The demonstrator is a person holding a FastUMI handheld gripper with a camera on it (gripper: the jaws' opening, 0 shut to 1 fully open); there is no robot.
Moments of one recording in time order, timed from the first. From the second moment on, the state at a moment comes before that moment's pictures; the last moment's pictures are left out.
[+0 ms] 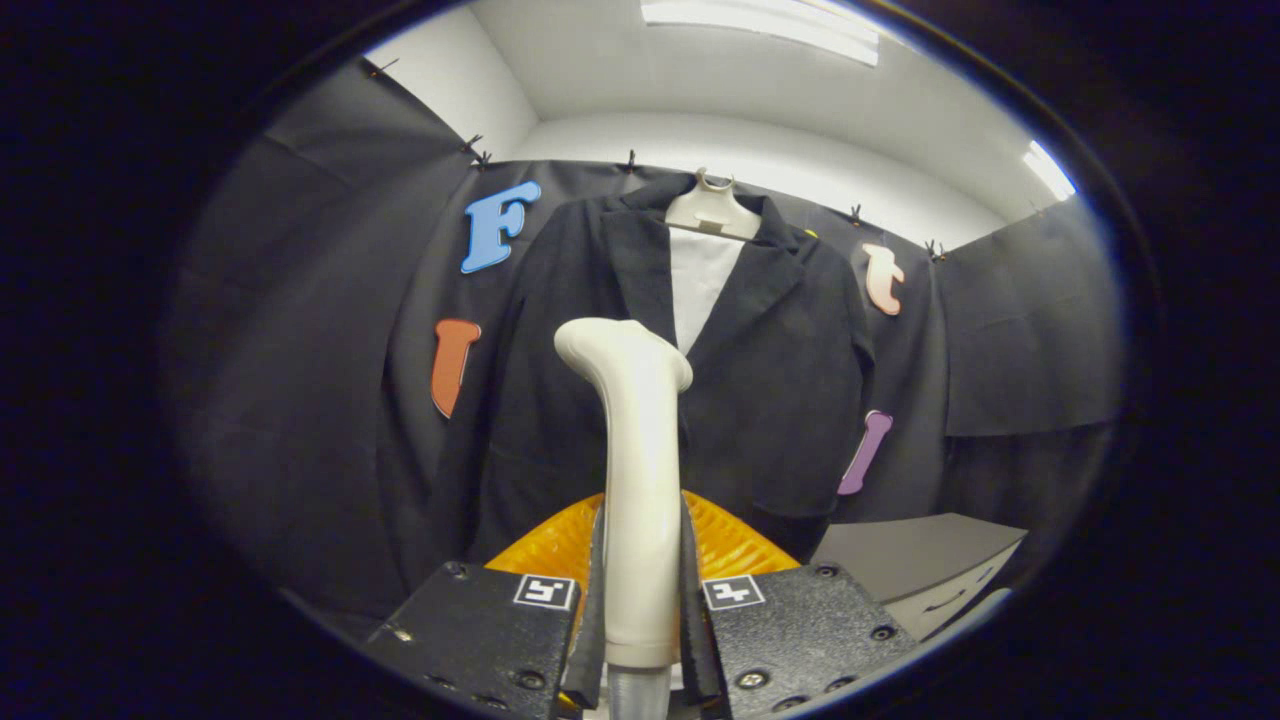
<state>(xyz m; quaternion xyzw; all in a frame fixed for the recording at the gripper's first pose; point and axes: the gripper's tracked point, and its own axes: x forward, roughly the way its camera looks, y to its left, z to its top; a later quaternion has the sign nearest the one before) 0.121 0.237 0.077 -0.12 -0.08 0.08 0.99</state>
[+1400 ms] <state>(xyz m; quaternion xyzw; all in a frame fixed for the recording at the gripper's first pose) 0.109 0.224 -0.022 -0.19 0.03 0.11 0.98</state>
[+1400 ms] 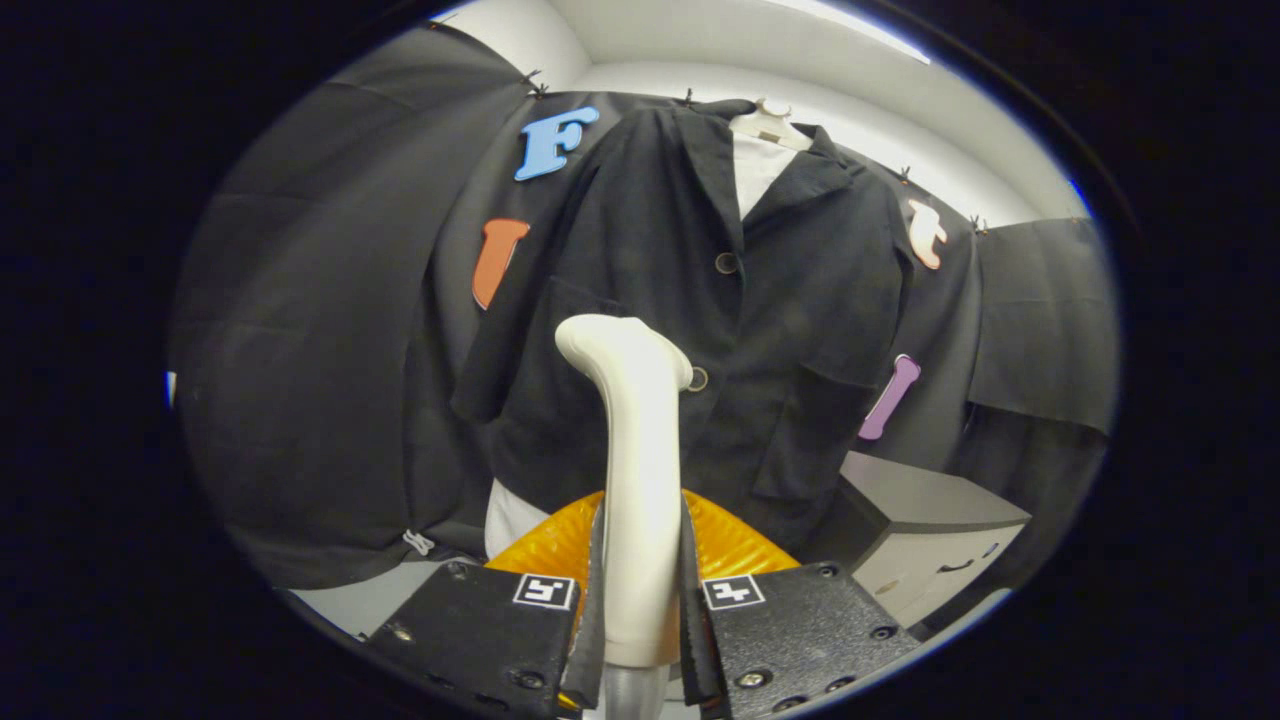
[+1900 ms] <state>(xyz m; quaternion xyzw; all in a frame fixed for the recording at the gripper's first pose) 0.116 0.222 -0.033 -0.22 0.09 0.10 0.97</state>
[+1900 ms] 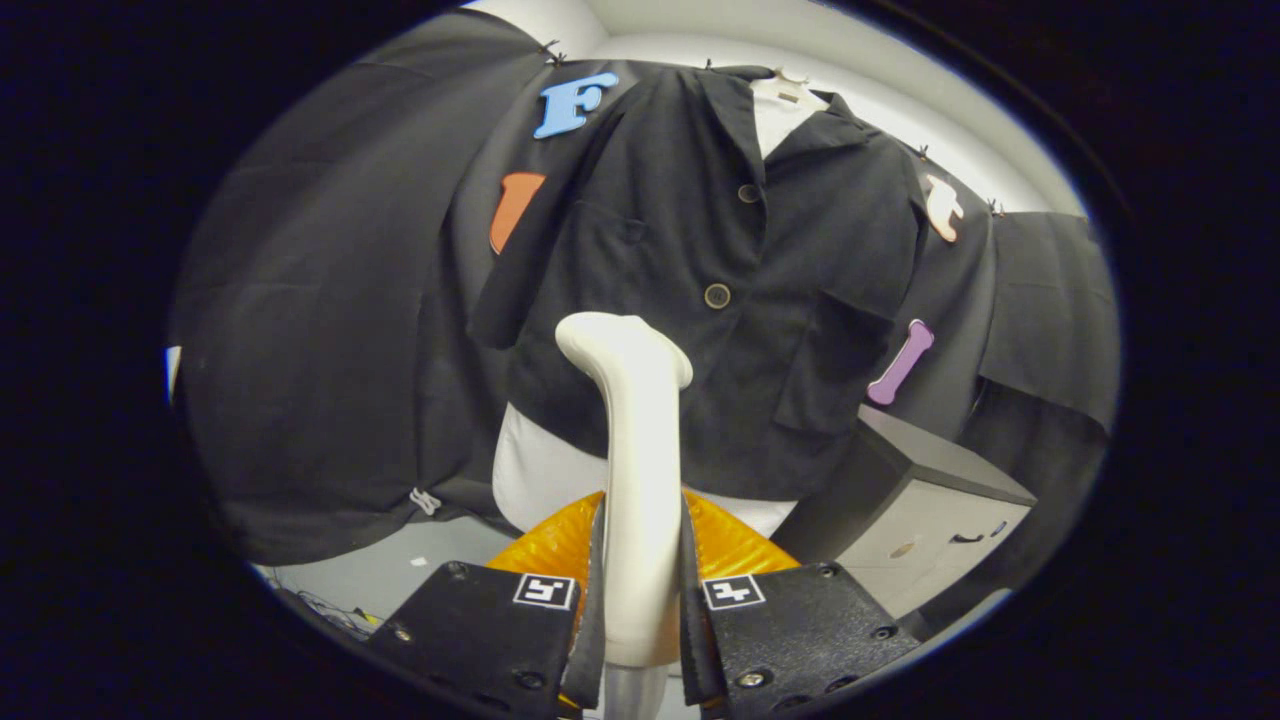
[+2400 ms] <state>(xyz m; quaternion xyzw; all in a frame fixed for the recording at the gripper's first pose) 0.123 0.217 -0.046 -0.24 0.13 0.09 0.96</state>
